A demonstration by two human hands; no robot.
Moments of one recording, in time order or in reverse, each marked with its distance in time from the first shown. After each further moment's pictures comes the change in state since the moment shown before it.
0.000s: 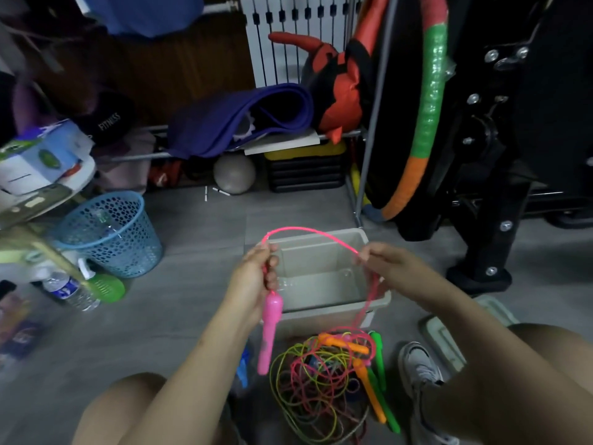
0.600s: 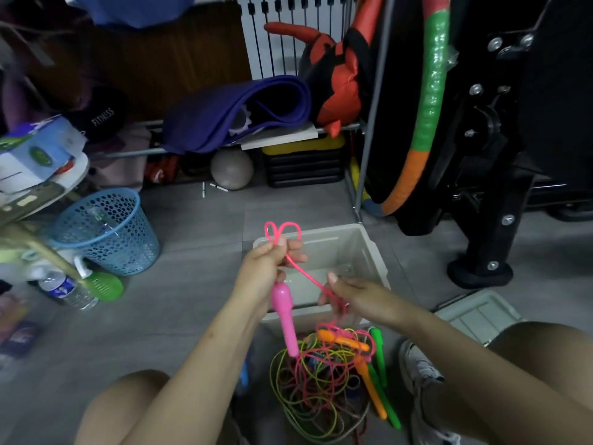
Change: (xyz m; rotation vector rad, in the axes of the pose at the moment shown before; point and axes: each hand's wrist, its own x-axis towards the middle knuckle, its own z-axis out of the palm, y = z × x) left_hand 0.002 -0.001 0.017 0.304 -0.101 0.102; right_hand 0.001 0.015 0.046 -0.070 -0.241 0.162
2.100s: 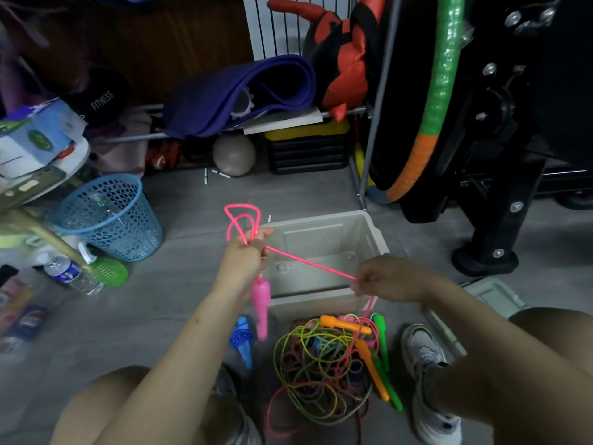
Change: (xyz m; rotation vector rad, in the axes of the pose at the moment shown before) left_hand 0.020 -0.020 -0.036 0.138 0.223 -0.021; right_hand 0.001 0.004 -0.039 -0.734 -0.100 0.038
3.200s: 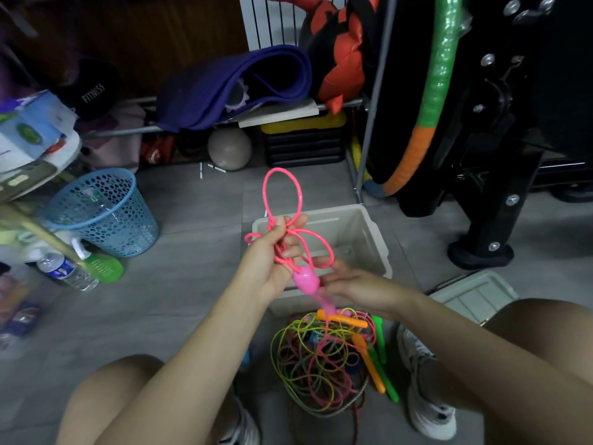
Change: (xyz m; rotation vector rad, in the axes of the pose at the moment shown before) left_hand -0.027 0.019 0.035 -0.850 -0.323 -0.291; right_hand 0.008 -0.036 0.042 1.007 -0.087 -0.005
